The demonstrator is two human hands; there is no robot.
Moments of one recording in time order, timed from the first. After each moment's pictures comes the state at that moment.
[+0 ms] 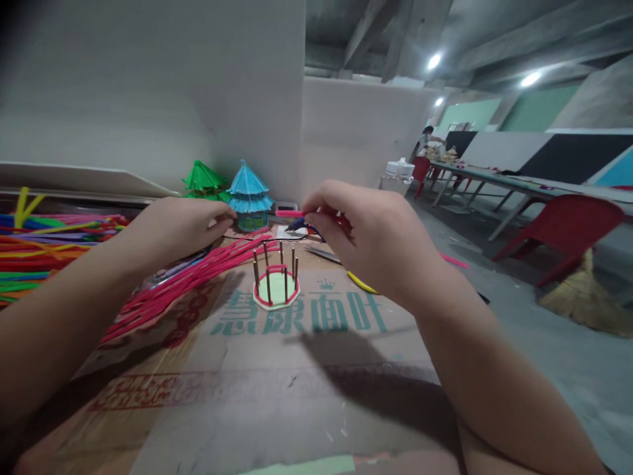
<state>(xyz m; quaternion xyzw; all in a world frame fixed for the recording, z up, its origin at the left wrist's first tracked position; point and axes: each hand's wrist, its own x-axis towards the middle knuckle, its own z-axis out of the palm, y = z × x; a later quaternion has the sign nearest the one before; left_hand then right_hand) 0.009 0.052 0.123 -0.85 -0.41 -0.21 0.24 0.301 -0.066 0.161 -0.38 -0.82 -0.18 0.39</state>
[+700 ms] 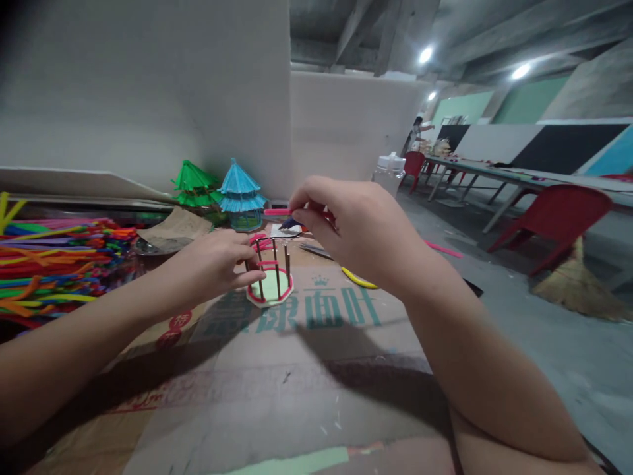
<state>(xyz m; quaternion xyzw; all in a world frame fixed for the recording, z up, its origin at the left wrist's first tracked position) 0.053 0.021 0.091 -0.93 -0.31 -0.15 0.11 0.304 -0.061 0.162 -0.41 -0.82 -0.17 0.36</state>
